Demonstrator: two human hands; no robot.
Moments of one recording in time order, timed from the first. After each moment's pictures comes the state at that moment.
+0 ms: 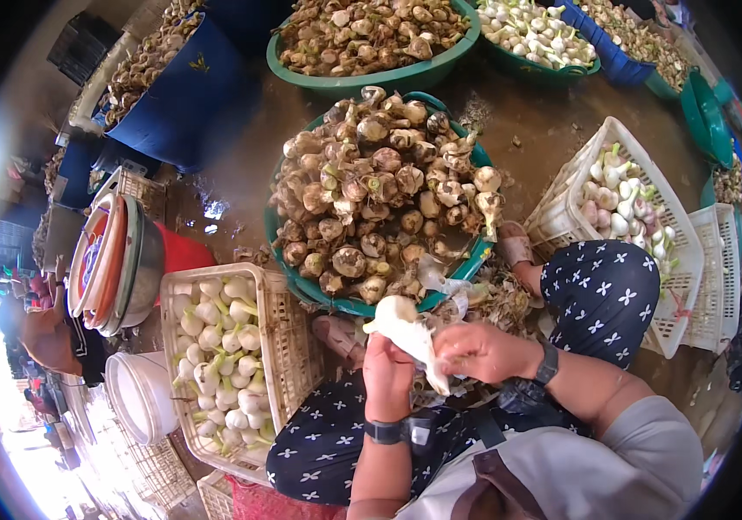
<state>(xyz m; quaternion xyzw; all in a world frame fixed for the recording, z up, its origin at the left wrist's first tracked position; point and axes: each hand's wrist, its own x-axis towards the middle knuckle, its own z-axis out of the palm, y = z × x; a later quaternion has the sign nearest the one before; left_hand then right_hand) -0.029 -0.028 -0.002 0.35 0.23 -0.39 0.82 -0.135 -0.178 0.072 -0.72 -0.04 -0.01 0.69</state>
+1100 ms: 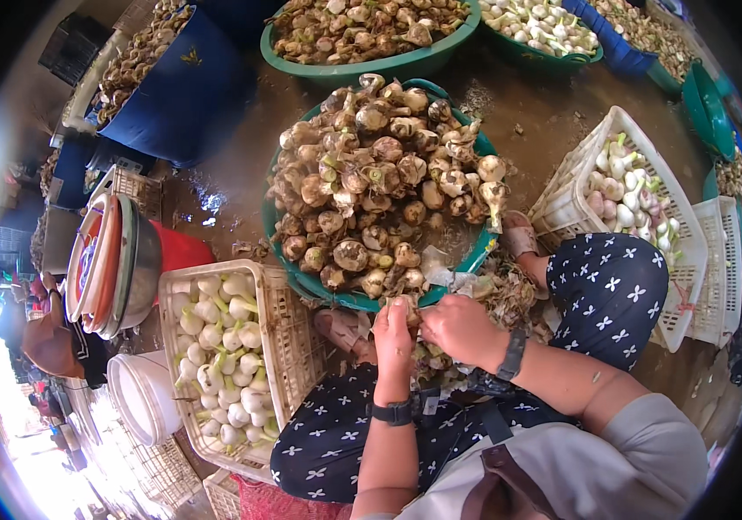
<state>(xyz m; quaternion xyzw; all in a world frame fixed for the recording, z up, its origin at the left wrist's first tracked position) -0.018 -0.048 -0.025 0.67 0.07 -0.39 0.63 -0.104 -0.155 0.015 -0.94 0.11 -0.09 0.32</state>
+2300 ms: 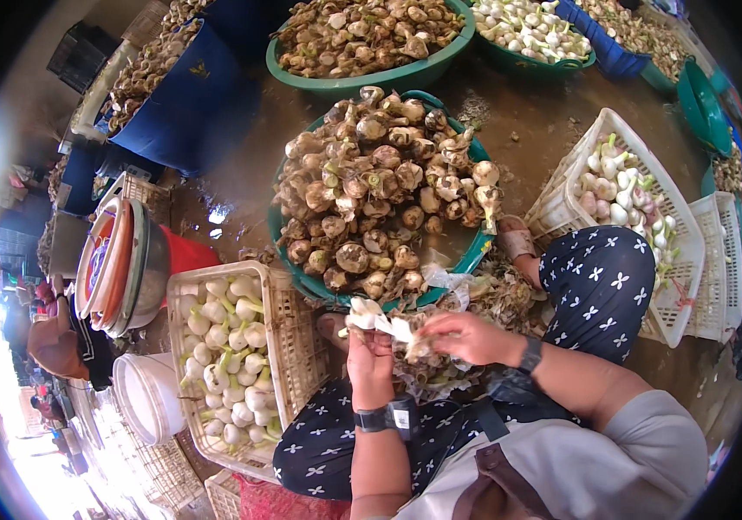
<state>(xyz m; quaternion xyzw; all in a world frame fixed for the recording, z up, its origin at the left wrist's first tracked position) -0.006 0.005 -0.045 0.36 0.26 -0.35 0.83 -0.136 -0.162 0.030 -0.75 0.04 -0.01 0.66</state>
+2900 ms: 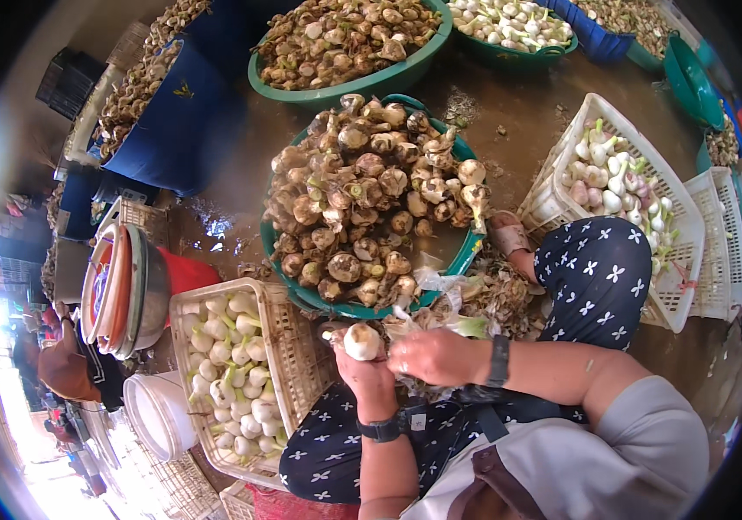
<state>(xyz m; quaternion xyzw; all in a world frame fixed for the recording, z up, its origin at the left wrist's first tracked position) -0.017 -0.005 -0.005 0.65 -0.07 -0.15 0.74 -0.120 -0.137 0.027 -0.88 -0.07 -0.09 0.46</state>
